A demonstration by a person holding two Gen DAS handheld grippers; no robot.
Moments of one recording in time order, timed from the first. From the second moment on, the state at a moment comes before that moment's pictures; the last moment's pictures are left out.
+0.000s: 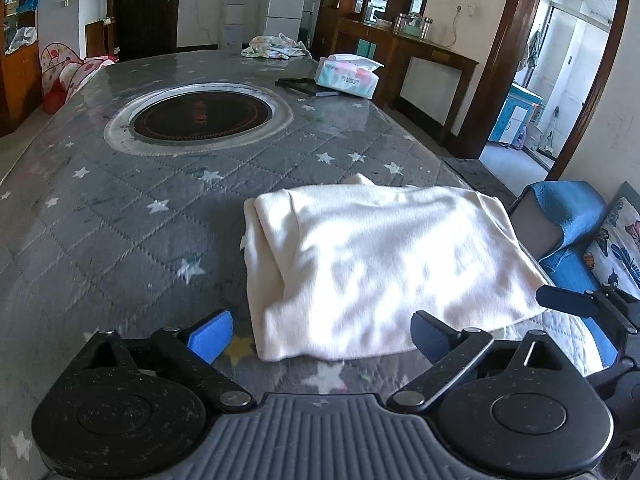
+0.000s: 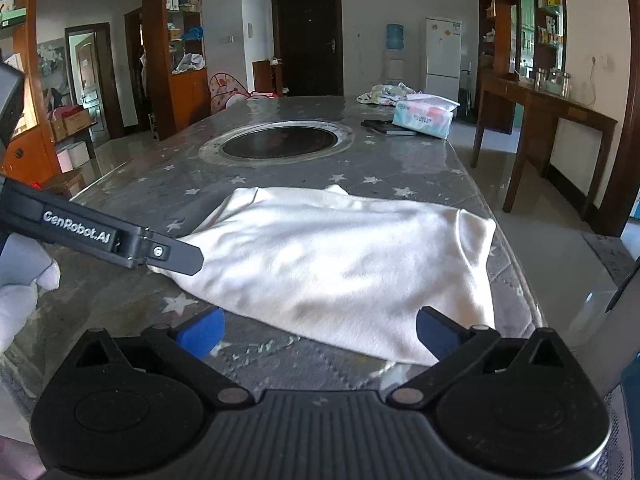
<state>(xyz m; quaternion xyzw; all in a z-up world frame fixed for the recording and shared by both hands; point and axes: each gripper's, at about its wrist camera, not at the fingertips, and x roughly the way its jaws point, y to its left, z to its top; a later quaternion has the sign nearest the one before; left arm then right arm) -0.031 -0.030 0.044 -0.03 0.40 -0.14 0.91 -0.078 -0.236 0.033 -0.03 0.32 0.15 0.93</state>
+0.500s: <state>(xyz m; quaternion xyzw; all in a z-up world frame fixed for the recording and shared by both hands) -0.074 -0.040 0.039 0.01 0.39 -0.12 0.92 -0.100 -0.250 0.030 0.01 0.31 0.14 0.94</state>
